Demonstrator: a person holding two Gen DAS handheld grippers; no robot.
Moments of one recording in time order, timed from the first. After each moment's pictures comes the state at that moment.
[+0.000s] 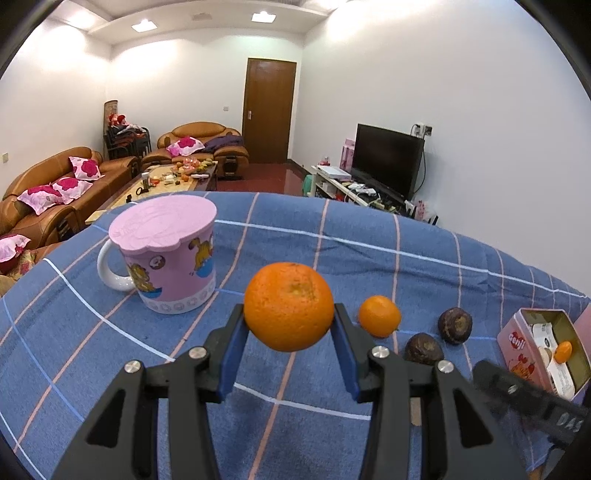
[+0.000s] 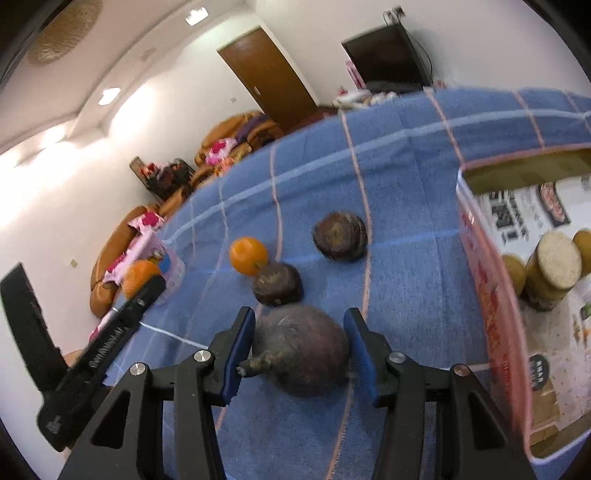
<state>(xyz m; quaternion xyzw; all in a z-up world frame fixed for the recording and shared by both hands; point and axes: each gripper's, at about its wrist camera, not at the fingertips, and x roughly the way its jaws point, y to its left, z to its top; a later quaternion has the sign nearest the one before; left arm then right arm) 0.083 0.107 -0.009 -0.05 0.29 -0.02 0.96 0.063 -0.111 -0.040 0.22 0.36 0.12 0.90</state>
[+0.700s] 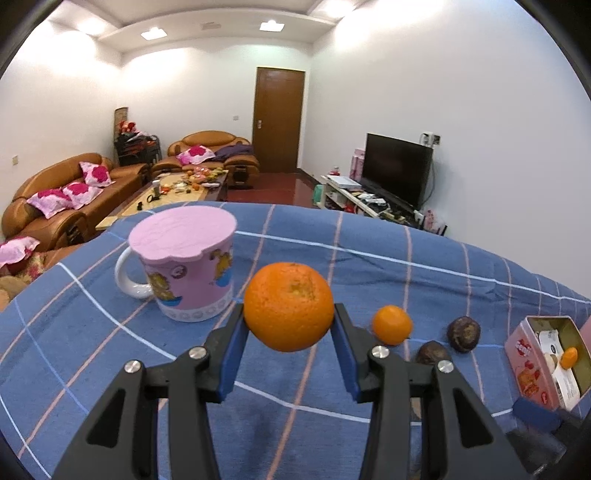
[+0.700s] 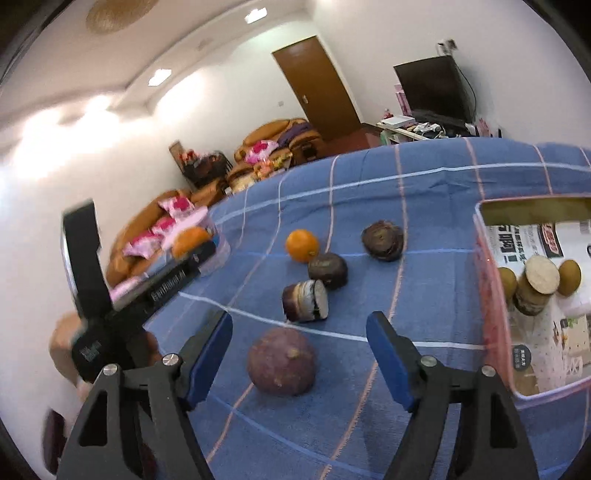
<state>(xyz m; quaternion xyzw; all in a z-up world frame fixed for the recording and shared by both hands) 0.081 0.117 -0.006 -0.06 0.28 0.01 0.96 0.025 -0.080 -0.030 0.14 0.36 0.18 0.90</state>
